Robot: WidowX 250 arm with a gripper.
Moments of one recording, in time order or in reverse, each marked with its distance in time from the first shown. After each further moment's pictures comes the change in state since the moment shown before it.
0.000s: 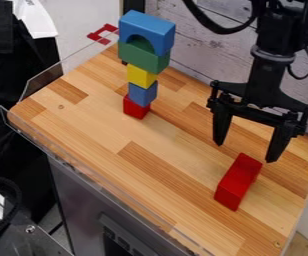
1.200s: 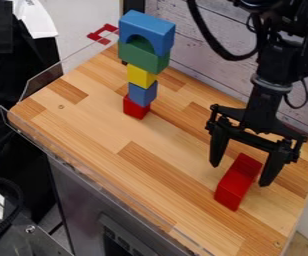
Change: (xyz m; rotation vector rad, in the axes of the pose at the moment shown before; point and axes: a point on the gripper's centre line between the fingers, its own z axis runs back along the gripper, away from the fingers) arm -0.005 -0.006 -0.034 0.056 0.101 -0.044
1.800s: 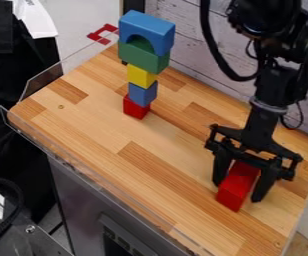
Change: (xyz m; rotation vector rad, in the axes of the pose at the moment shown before) arm 0.003 -0.004 -0.024 -0.007 0.063 0.010
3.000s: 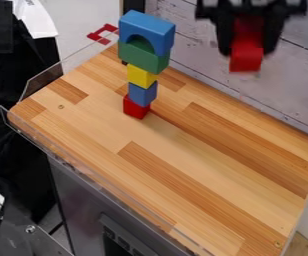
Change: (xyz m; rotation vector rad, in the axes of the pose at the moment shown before) arm 0.001 0.053 0.169 -0.269 -0.462 0.396
